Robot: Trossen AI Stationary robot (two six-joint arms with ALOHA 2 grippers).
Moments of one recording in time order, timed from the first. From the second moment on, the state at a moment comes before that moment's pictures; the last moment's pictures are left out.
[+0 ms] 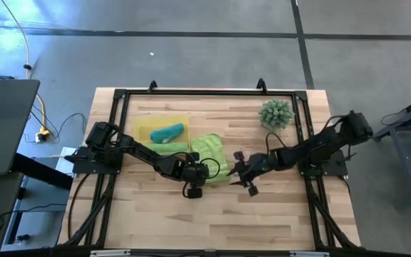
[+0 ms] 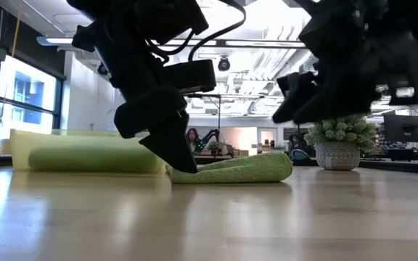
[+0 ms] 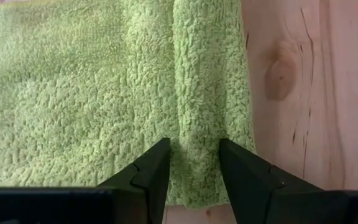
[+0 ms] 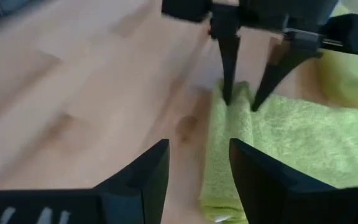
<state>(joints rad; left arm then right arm) -0.15 1.94 1.06 -0.21 -0.27 -0.25 0.23 1.51 0.52 0.44 -0.04 -0.21</state>
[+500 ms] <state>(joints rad) -0.15 1.94 1.06 -0.21 -0.27 -0.29 0.23 1.77 0.52 0.61 0.14 -0.29</state>
